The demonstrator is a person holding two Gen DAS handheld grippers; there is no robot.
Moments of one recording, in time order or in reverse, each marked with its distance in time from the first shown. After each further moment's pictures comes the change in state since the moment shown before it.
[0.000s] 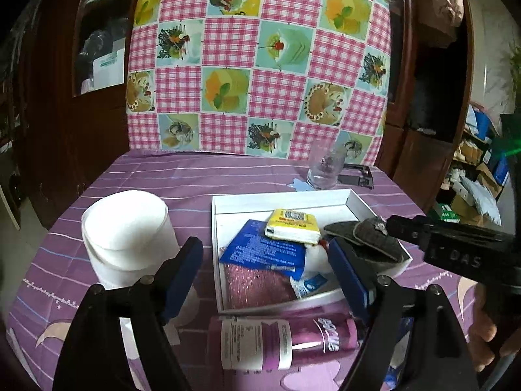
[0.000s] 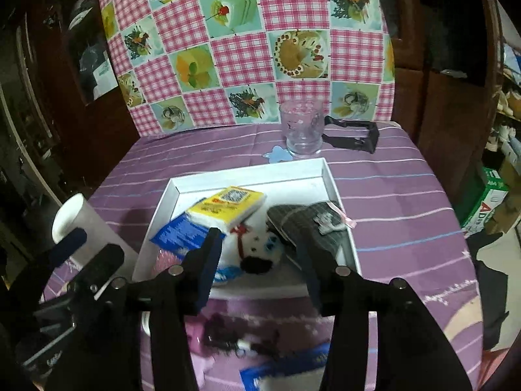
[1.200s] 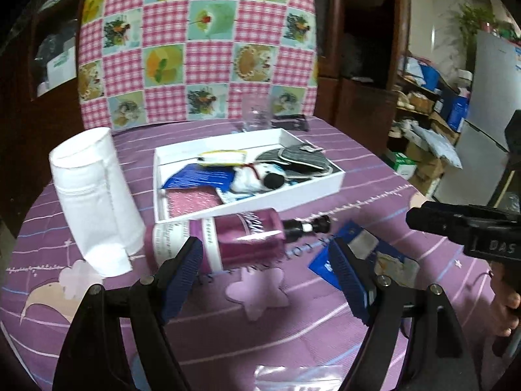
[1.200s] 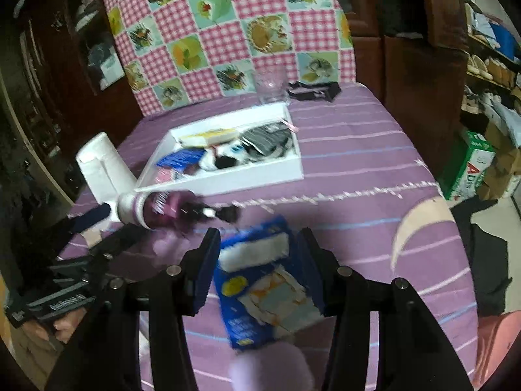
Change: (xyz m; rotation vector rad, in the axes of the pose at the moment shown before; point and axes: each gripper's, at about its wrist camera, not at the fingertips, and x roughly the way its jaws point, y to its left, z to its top) left arm -0.042 -0.045 -0.077 0.161 0.104 -0.203; right arm -0.083 -0.052 -0.111 0.047 0.038 0.006
